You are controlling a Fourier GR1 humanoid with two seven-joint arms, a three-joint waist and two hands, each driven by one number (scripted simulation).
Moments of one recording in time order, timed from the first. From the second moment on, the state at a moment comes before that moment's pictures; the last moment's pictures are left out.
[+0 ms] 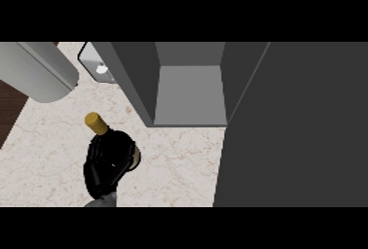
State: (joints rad) left arm -0.05 0.01 -0.11 -1.05 0.63 0.39 -0.79; right arm -0.08 -0.09 0.16 -2.49 -0.05 0.02 0.65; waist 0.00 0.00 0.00
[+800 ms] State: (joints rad) left arm -0.09 0.26 -0.22 -1.01 0.49 0.09 -0.71; right arm -0.10 -0.09 0.12 -2.49 -0.05 0.03 0.66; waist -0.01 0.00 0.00
